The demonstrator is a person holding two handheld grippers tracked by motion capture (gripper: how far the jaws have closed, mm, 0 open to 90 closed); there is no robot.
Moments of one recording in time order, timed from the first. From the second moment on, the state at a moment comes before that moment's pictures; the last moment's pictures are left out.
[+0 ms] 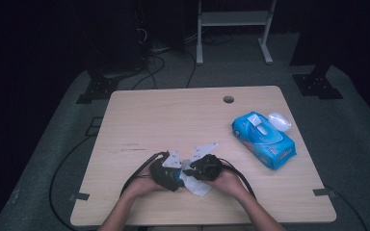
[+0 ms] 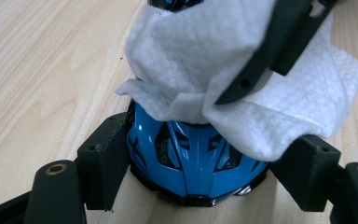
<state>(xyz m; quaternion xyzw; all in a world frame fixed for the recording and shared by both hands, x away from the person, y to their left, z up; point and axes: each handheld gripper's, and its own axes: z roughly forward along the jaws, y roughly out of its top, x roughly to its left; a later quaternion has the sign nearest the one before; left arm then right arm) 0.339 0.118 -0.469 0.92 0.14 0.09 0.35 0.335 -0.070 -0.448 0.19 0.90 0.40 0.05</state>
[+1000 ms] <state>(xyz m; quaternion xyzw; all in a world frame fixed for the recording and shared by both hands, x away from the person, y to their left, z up) 0.339 0.119 -0.471 0.92 0.14 0.09 0.35 0.351 -0.067 -0.447 0.26 0.88 0.39 0.08</state>
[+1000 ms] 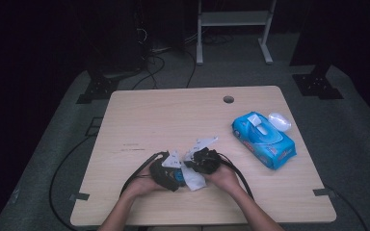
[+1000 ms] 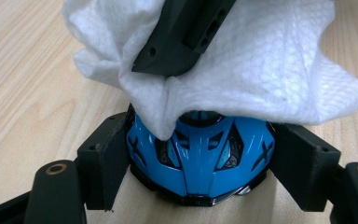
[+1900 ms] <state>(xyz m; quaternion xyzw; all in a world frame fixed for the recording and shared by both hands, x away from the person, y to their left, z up) 0.340 0.119 -0.471 0.92 0.14 0.09 0.35 0.353 -0.122 -0.447 0.32 0.86 0.39 0.11</state>
